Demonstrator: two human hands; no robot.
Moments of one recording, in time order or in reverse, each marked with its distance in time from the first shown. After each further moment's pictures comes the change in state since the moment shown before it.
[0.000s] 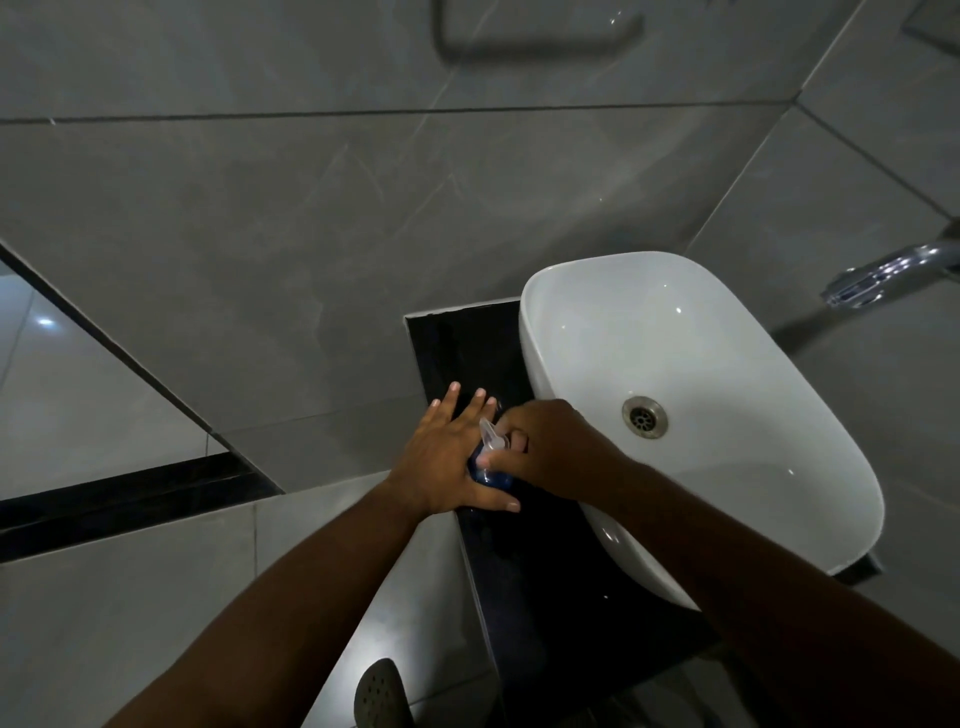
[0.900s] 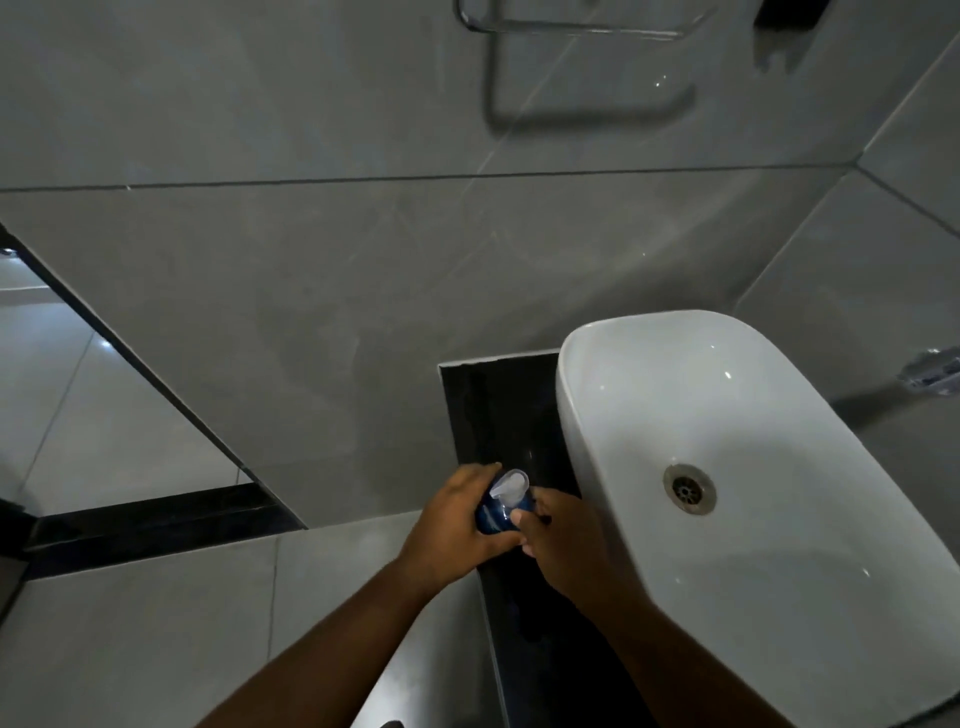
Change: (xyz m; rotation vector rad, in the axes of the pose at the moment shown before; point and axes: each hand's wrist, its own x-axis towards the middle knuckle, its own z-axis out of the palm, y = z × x) left_hand -0.012 -0.005 -0.002 -0.416 0.258 -0.120; right_hand 0.022 0.012 0.060 0.444 0.220 0.311
